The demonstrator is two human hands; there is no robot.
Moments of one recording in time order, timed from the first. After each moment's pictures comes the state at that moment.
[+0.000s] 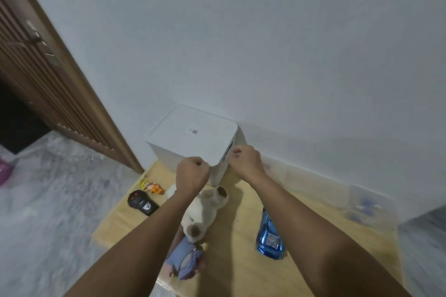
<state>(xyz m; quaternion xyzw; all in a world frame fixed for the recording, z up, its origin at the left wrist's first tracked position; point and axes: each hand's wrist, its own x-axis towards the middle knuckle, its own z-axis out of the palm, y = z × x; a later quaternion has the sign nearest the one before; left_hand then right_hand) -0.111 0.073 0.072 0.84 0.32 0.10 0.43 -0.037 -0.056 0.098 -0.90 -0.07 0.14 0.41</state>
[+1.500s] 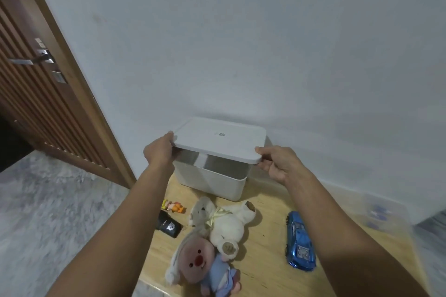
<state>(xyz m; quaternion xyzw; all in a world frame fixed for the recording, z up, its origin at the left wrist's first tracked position) -0.105 0.220 0.159 0.44 0.45 0.21 0.75 -0.045 -0.029 0.161 -0.58 0.17 0.23 0.77</state>
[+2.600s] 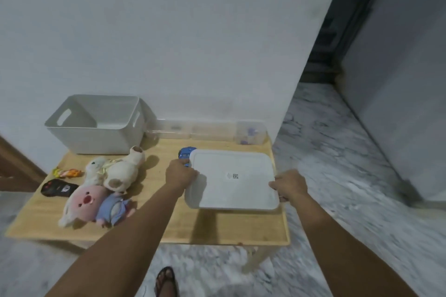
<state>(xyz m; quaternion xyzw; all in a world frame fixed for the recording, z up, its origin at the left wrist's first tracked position) -0.220 -0.129 0.055 0.84 0.21 -0.08 0.50 -0.242 -0.419 0.046 -0.88 0.30 0.11 0.37</state>
